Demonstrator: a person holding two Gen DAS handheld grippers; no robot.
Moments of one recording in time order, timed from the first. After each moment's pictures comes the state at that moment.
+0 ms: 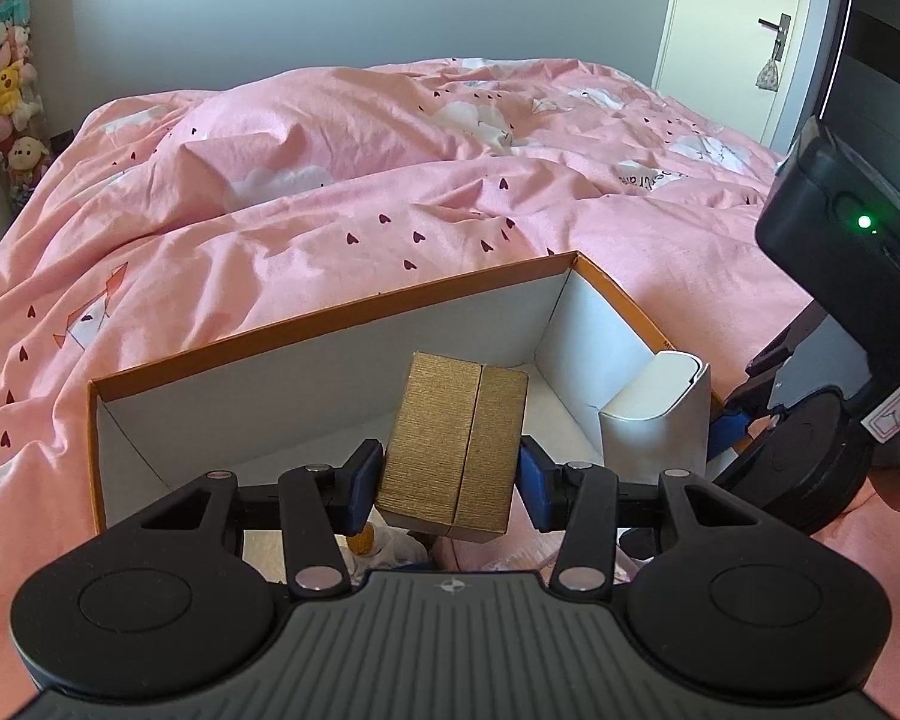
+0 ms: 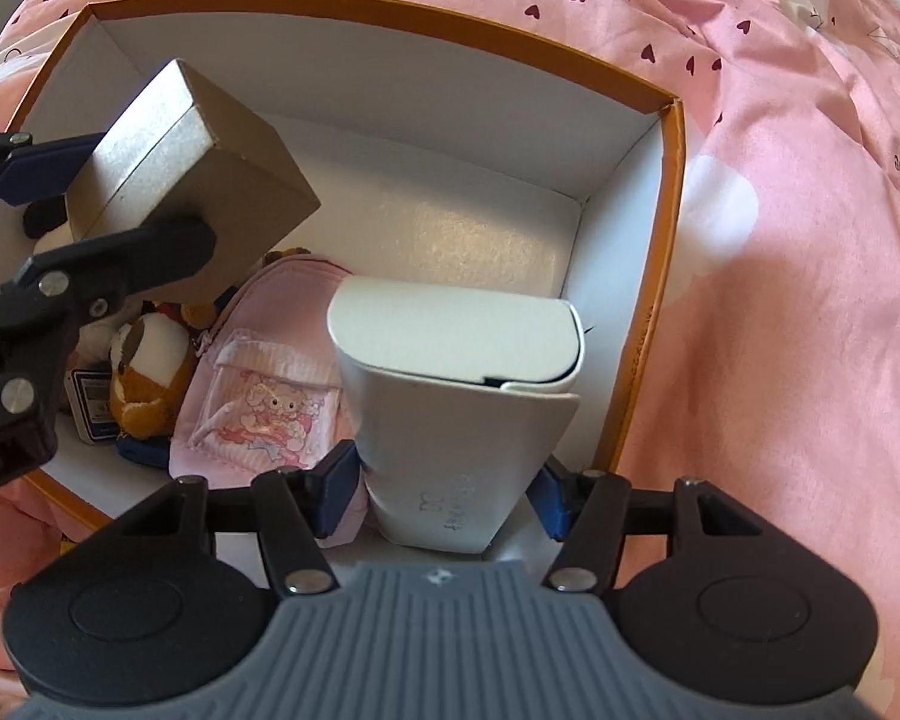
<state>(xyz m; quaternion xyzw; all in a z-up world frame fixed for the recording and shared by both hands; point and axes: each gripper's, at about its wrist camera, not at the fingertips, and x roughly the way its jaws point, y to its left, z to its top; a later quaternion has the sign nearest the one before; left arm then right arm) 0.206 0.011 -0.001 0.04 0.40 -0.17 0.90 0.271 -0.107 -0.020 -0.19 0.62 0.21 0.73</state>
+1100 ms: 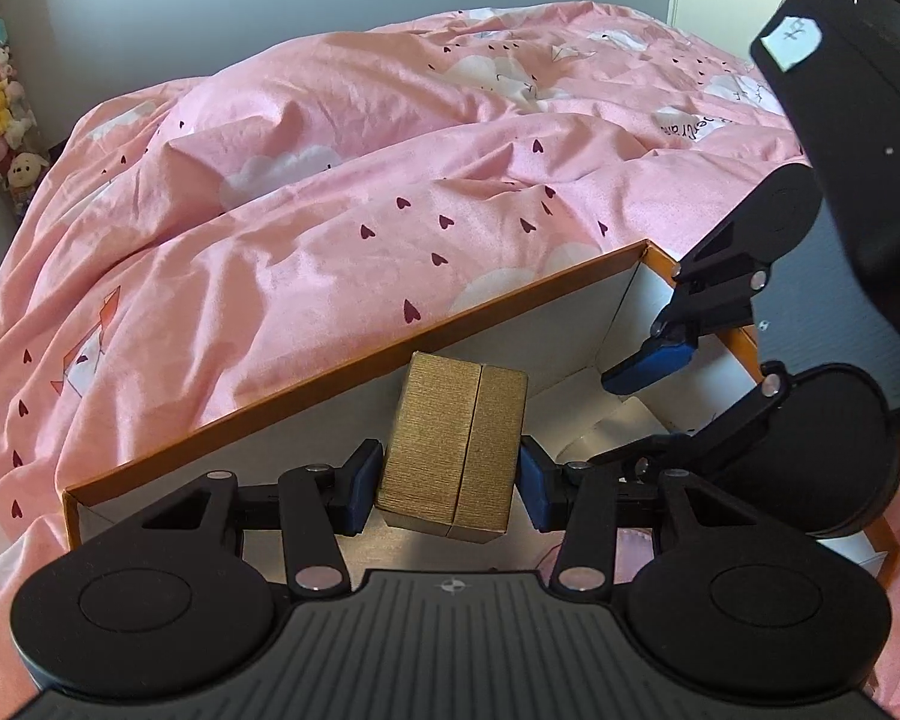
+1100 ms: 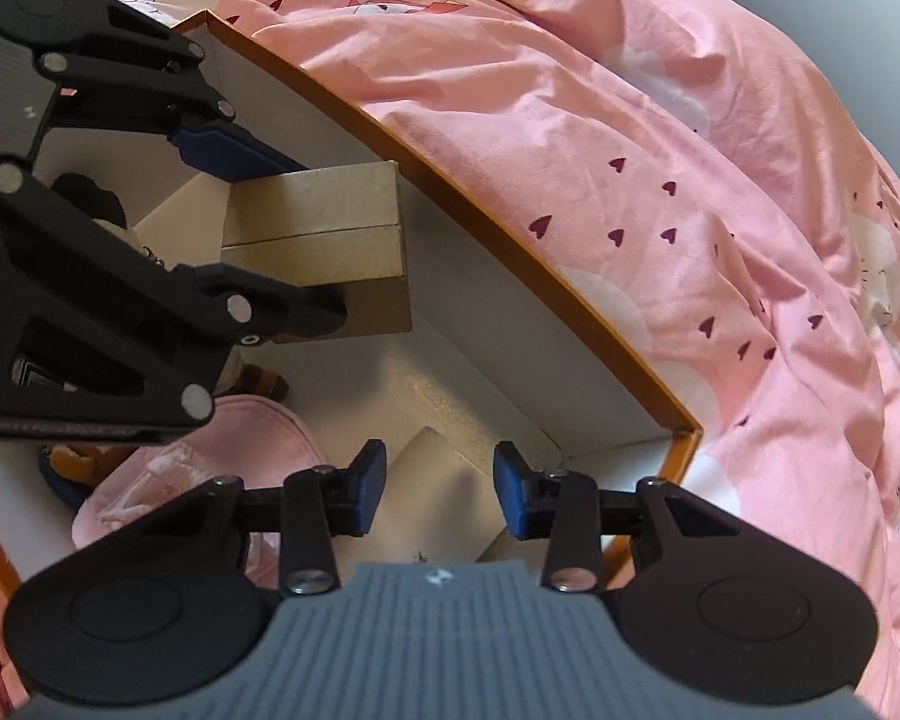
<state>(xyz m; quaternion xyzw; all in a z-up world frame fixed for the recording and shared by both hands) 0.265 -0.007 -0.018 0.11 0.43 -0.15 0.88 0.320 -0.080 -0.026 -0.33 0.45 0.37 0.74</state>
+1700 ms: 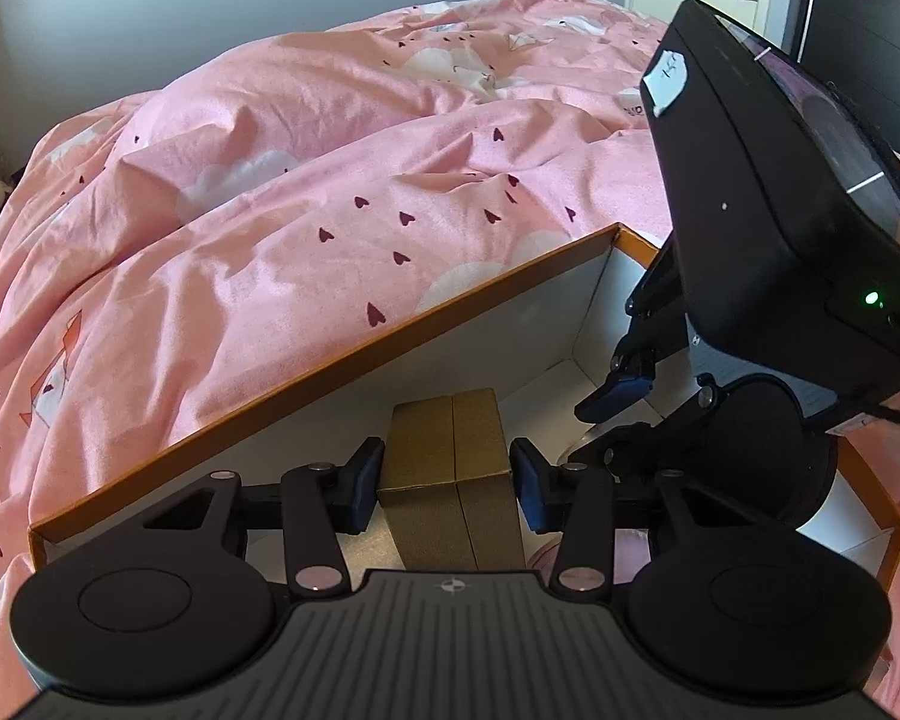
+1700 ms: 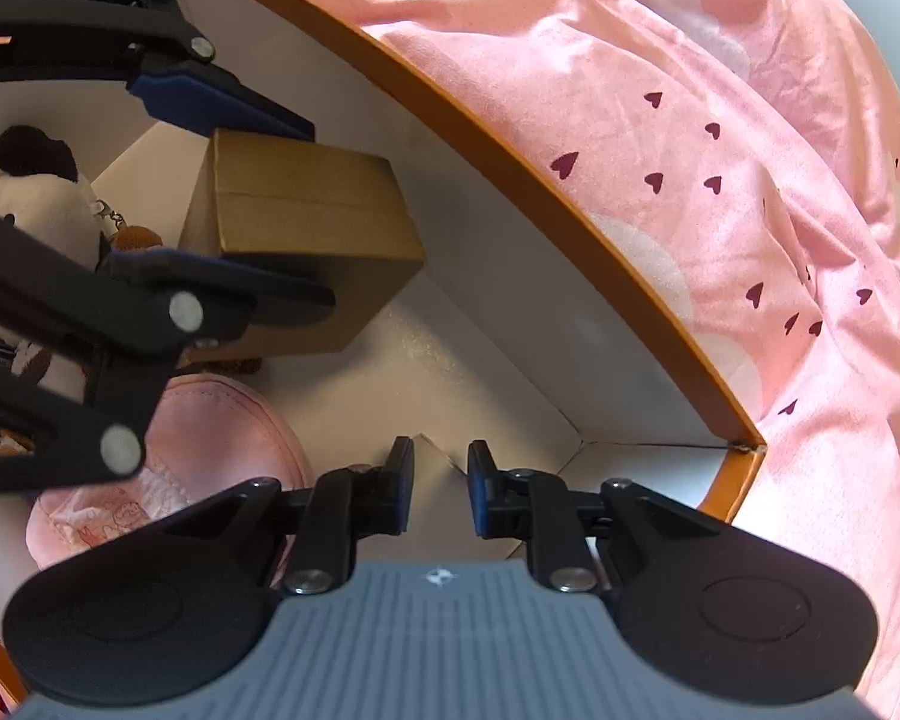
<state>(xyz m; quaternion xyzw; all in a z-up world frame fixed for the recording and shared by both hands) 0.269 -0.017 -0.027 0.13 0.43 -0.19 0.87 0.342 -0.067 -0.057 -0.35 0.50 0.35 0.71</state>
